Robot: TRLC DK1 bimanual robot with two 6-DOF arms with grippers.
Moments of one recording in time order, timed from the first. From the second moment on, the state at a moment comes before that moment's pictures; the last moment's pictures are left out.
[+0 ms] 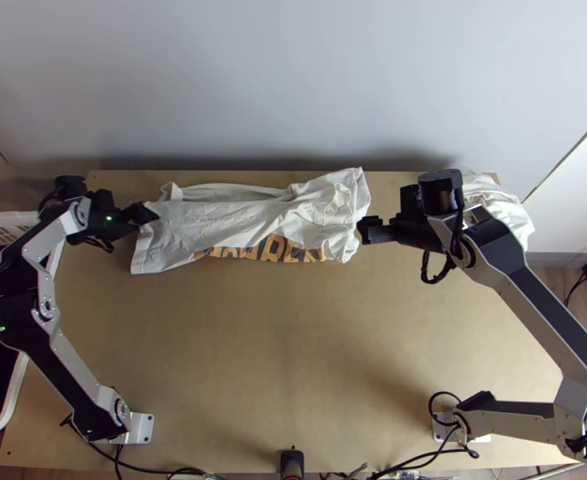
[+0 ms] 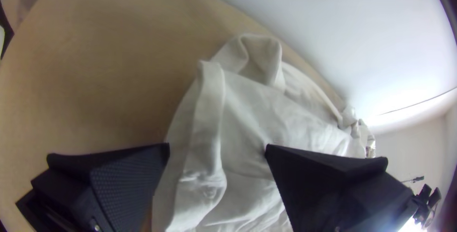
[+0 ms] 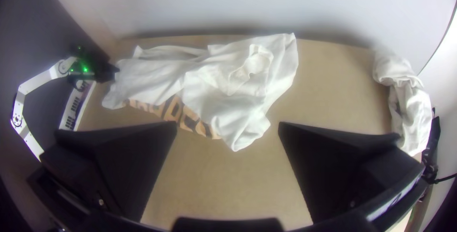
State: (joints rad) left arm 0.30 2.00 1.44 -0.46 0.55 -0.12; right arm 0.44 1.40 1.36 -0.68 -0.10 0.29
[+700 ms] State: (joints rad) left arm 0.20 2.09 1.51 -0.56 0.40 -0.05; right arm 0.43 1.39 1.36 -0.69 -0.10 0.29
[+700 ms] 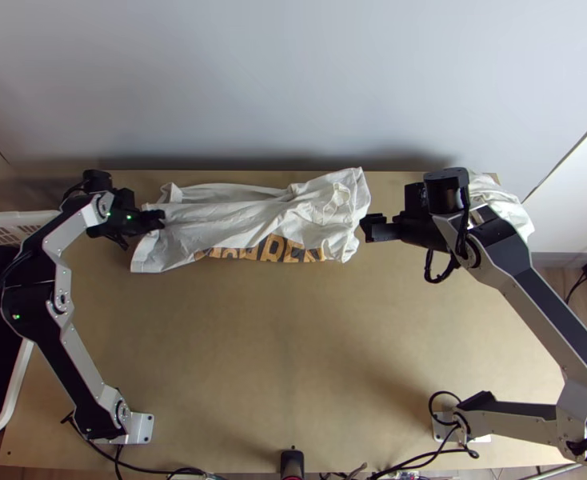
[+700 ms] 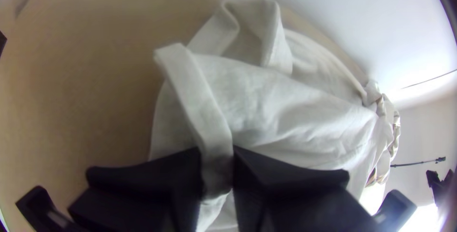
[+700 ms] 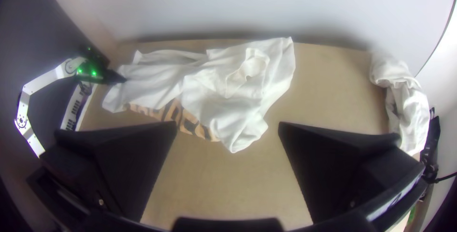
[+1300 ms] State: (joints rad) left arm 0.20 2.01 1.62 -0.80 0.50 -0.09; right arm 0.42 1.38 1.39 -0.68 -0.10 0.29
